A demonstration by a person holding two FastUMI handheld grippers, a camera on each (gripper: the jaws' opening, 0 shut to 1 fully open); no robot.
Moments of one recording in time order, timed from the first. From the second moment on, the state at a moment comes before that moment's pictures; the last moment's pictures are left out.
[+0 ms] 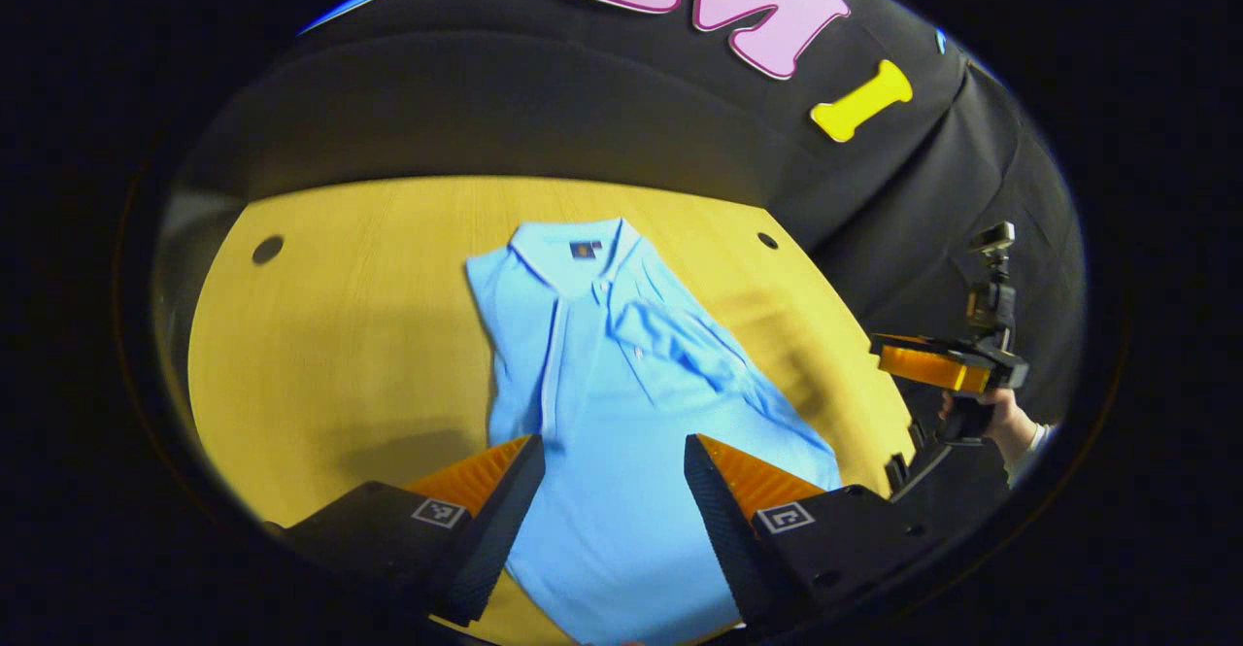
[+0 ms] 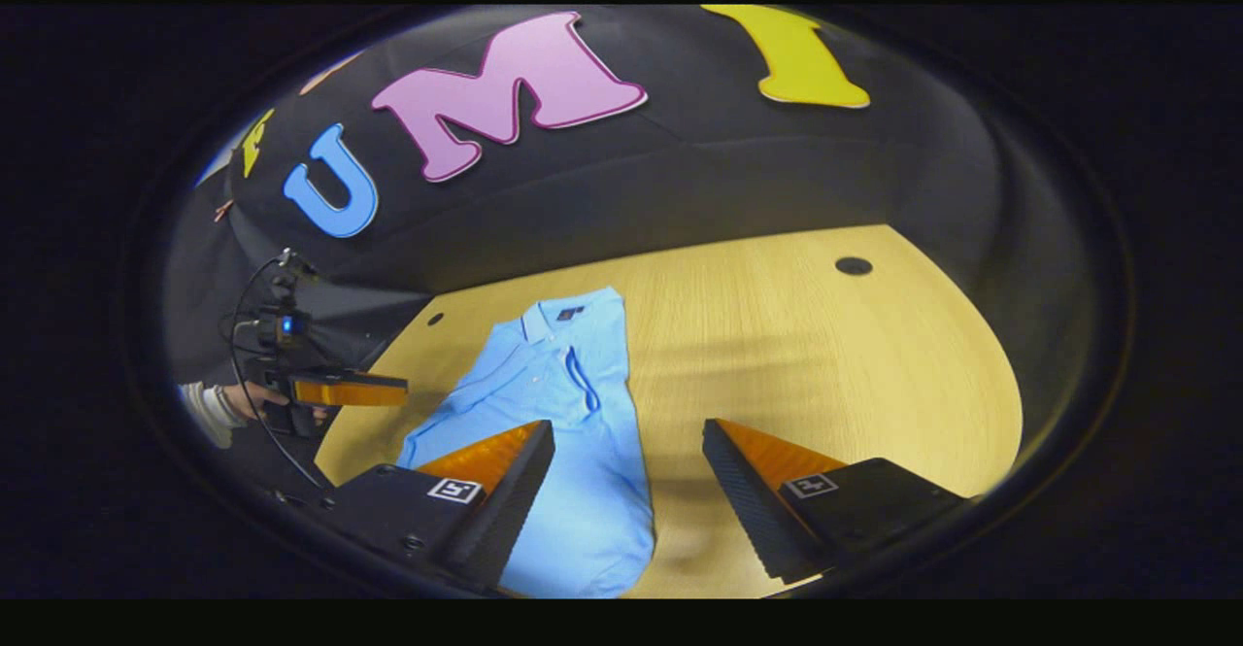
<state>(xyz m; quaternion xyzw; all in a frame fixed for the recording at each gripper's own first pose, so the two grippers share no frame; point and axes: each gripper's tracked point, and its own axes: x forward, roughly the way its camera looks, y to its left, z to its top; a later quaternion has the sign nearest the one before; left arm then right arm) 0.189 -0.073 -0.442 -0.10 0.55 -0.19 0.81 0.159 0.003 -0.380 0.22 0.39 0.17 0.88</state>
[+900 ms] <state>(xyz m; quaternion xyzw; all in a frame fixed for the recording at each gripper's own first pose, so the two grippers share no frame) -0.027 -0.044 -0.471 -0.18 0.64 -0.16 0.73 -0.059 0.044 -0.452 0.26 0.54 0.17 0.78</state>
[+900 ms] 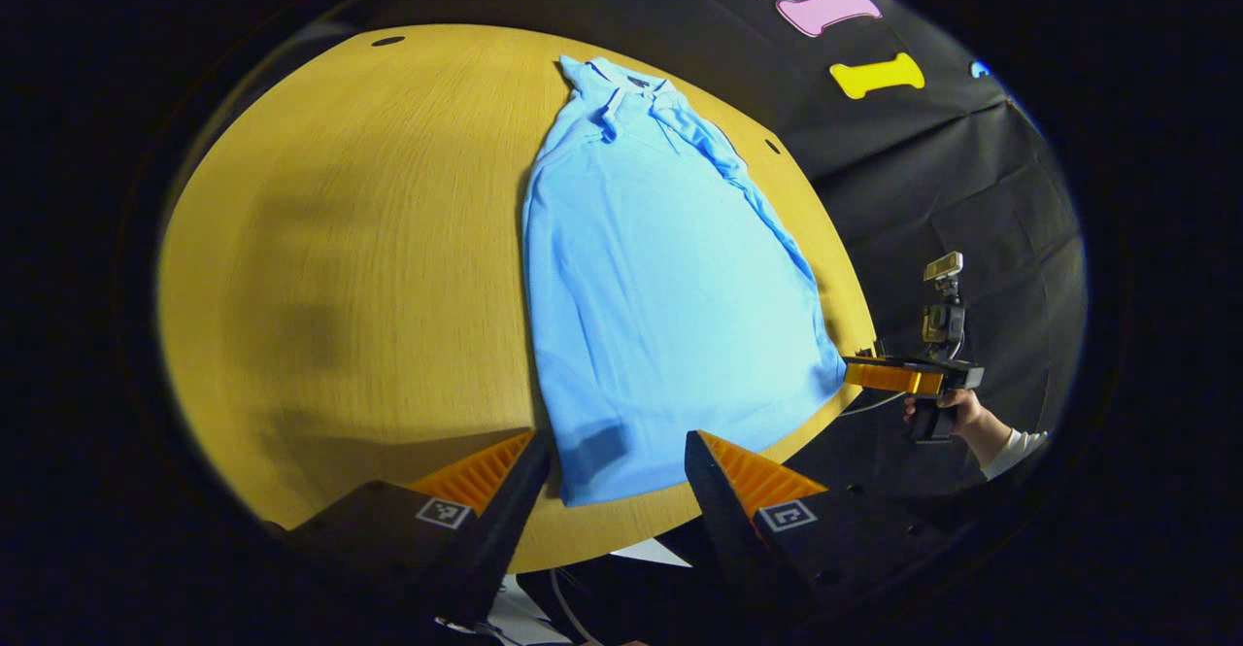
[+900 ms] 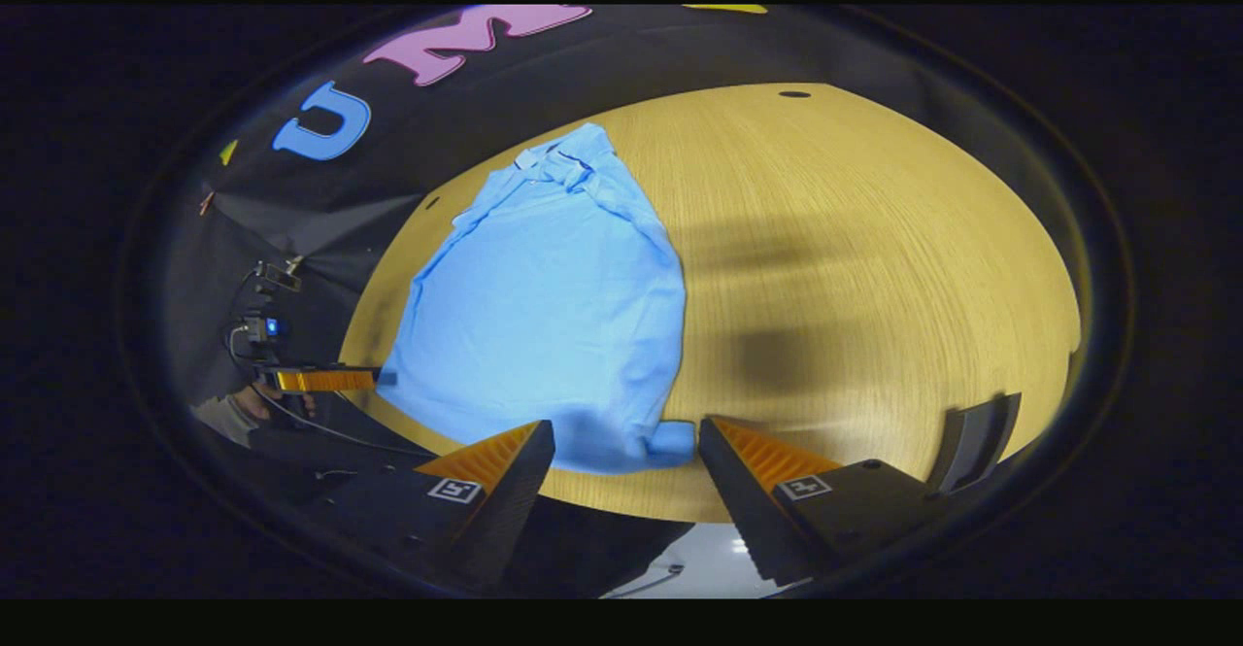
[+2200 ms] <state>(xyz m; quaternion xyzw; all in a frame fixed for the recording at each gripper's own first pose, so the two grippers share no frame) 0.068 -0.090 -0.390 -0.18 0.53 -0.20 0.80 0.036 0.103 -0.379 0.38 0.46 0.29 0.75</state>
